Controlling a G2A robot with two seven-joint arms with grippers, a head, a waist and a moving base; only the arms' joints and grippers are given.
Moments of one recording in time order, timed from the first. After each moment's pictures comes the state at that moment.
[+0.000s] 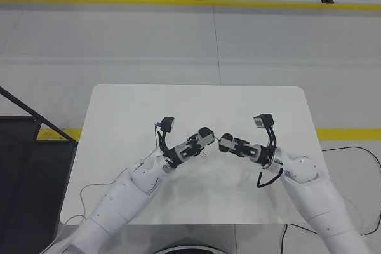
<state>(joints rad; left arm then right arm) 0.96 -1.30 -0.89 -1.17 0.09 -0.91 -0.14 -0.92 -1.07 1.03 -1.27 0.48 -0.70 0.94</state>
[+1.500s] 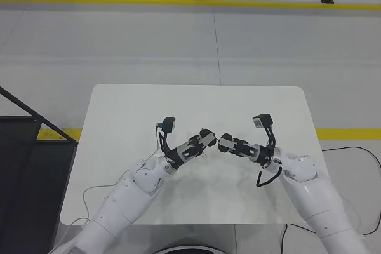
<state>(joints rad) 0.99 -1.34 -0.93 -1.18 0.13 -0.92 -0.15 -0.92 -1.09 1.05 -1.25 0.46 -0.69 0.96</state>
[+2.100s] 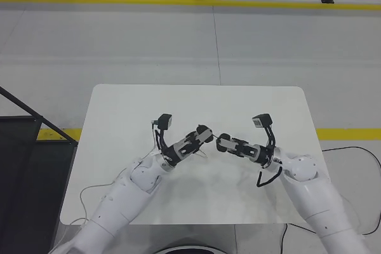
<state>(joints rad) 1.00 -1.33 -0.99 -1.20 0.11 -0.93 -0.18 -0.92 -1.09 1.07 -1.25 0.45 -0.67 0.99</state>
